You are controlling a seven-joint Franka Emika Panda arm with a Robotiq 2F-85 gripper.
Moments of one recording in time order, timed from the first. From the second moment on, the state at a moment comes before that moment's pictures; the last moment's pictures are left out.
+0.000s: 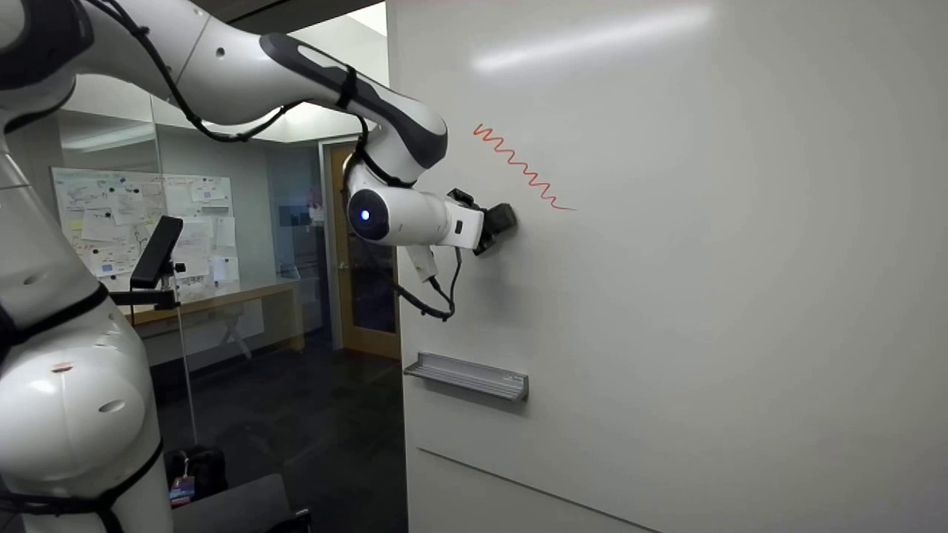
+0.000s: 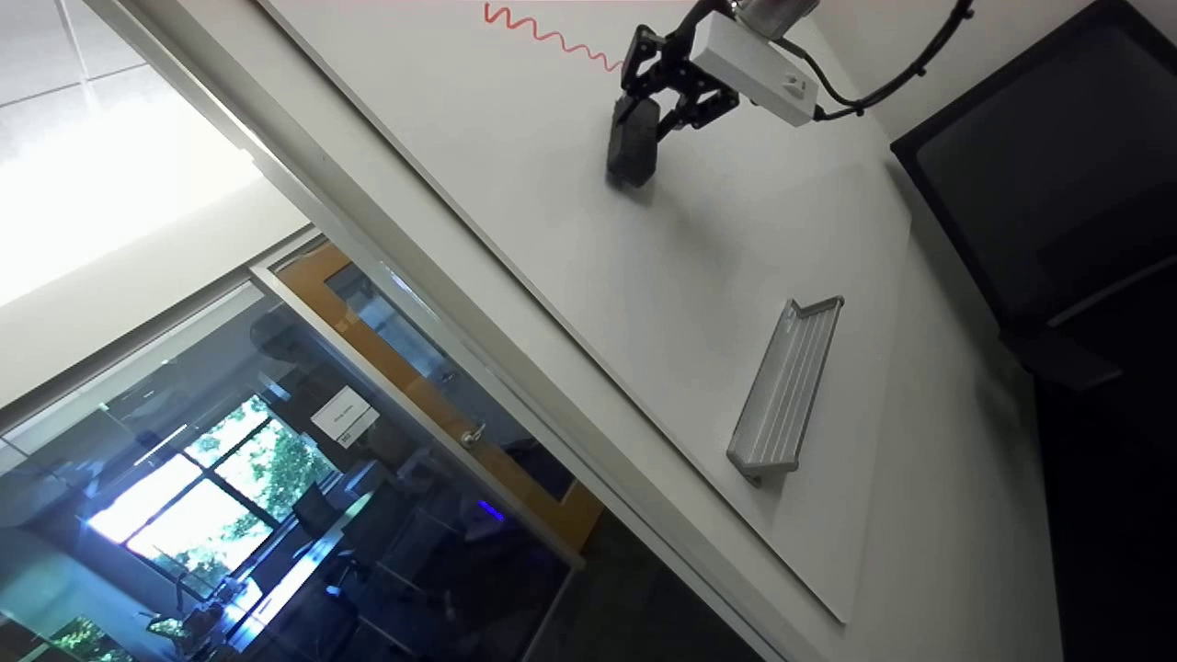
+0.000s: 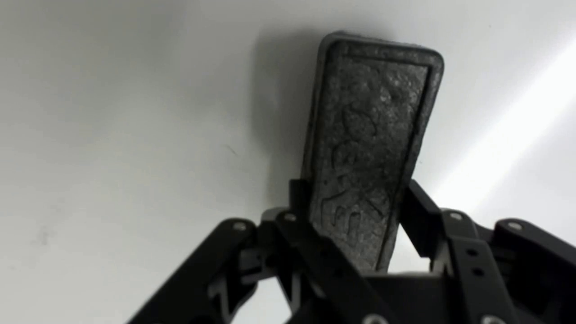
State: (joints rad) arm 0.13 -0.32 0.01 -2.35 2.45 2.69 -1.54
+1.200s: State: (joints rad) arm 0.13 -0.34 0.03 -2.08 2.16 2.80 -1.37
